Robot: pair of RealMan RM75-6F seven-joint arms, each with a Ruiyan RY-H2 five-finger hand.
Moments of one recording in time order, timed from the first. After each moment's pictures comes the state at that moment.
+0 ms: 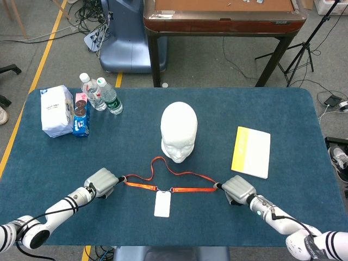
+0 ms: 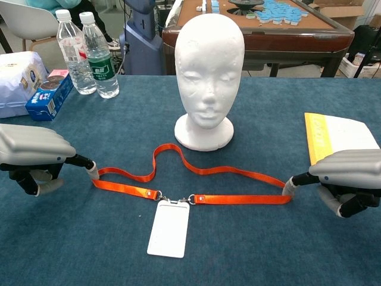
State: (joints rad) left arm -0.82 -1.23 0.08 -1.63 1.26 0.67 0.35; right arm 0.69 -1.22 -0.10 -1.70 -1.22 0.68 -0.33
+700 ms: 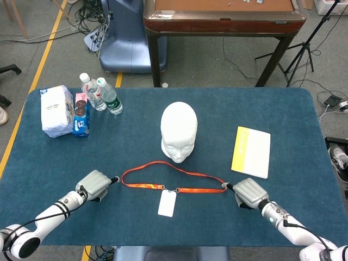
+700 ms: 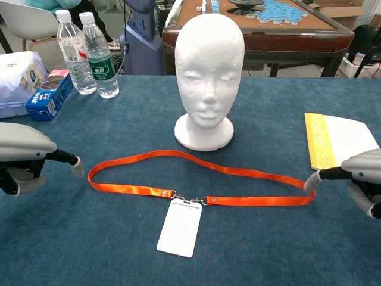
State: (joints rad) left arm -0.77 -1.15 0.09 -1.73 1.25 0.73 0.32; right arm 0.60 -1.15 -0.13 -1.76 -1.30 0.81 -0.25
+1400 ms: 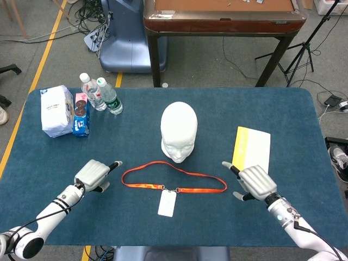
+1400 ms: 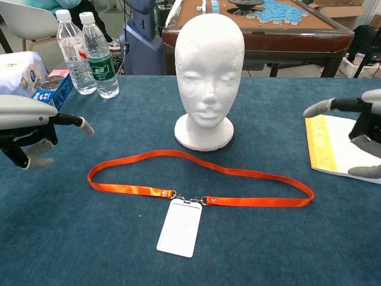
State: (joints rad) left arm -0.71 -1.19 0.01 -1.72 1.21 0.89 0.30; right arm 0.51 -1.05 -0.04 -1.91 -1.36 1.04 -0.20
